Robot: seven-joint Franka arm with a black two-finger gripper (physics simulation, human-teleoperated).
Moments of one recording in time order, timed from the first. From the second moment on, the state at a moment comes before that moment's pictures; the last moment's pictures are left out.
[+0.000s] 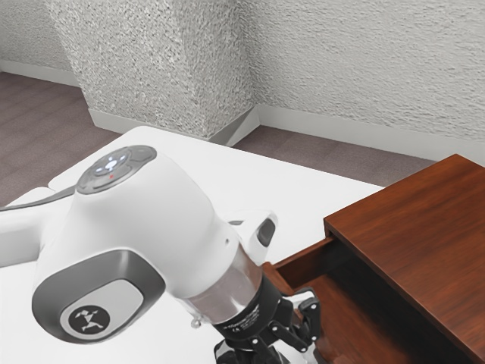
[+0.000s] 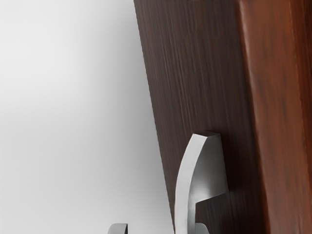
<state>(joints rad) -0.81 -0.44 0.24 -2.28 0.02 2.20 -1.52</state>
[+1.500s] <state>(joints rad) -0.77 -0.61 0.21 -2.41 0.03 2.20 -1.56</state>
